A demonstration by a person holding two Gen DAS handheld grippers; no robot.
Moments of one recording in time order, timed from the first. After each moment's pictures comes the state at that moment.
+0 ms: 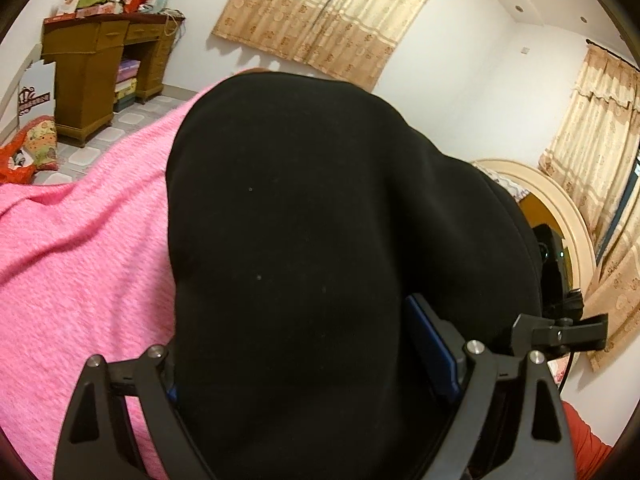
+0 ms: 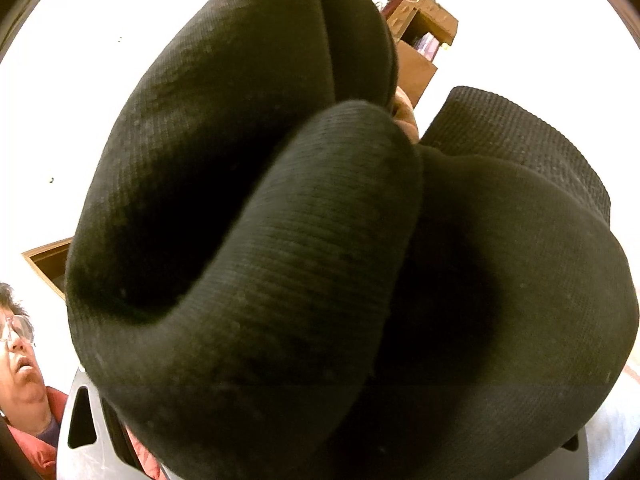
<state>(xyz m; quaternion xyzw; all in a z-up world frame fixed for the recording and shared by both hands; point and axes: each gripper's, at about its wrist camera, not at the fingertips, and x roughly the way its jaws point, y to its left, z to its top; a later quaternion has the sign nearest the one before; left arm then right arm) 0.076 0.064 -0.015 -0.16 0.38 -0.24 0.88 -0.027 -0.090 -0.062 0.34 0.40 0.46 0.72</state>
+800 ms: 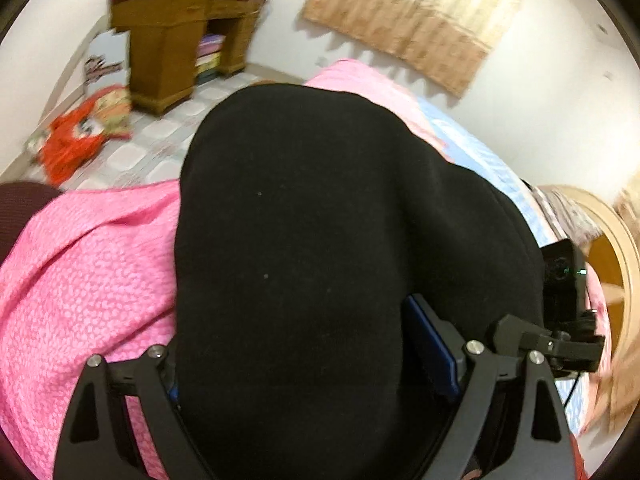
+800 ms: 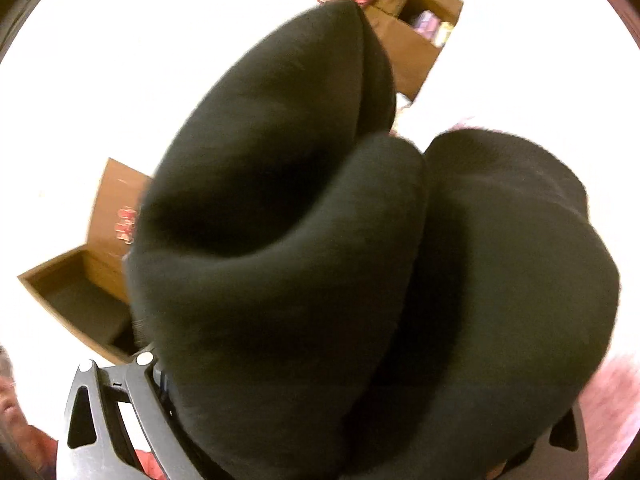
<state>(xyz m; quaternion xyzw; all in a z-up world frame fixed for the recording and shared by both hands) 0.172 0.154 -0.053 -0.17 0.45 -0.10 0.87 0.085 -0.008 -0.089 0.33 0.43 0.45 0.71</state>
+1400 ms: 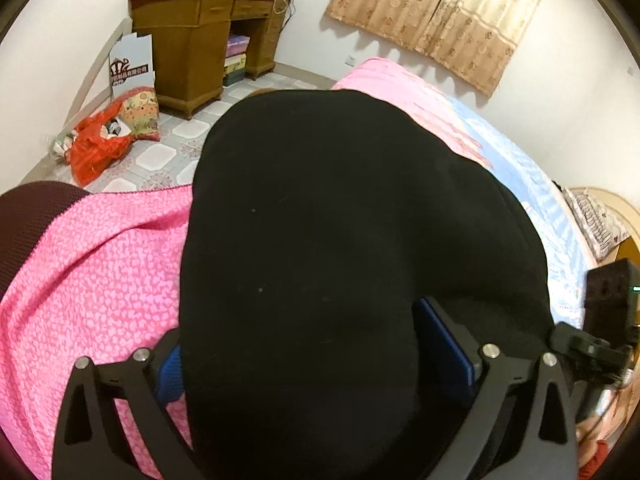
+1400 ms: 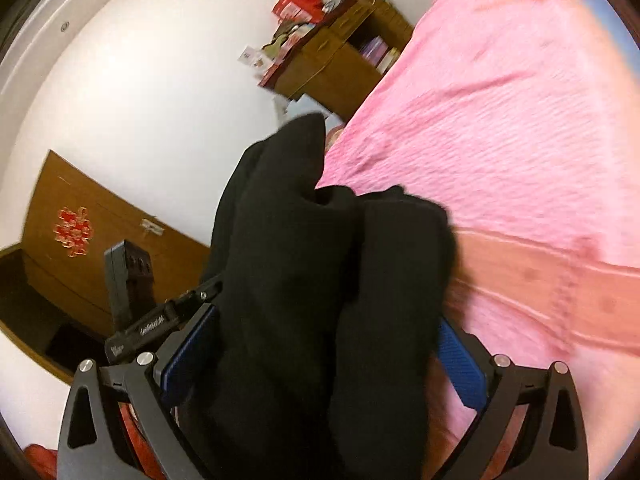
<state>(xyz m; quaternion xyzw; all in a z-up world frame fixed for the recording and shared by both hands) 0.167 0.146 -0.059 -0.13 0.45 -0.05 0.88 0.043 -0.102 -0.039 0.26 0.44 0.34 0.79</state>
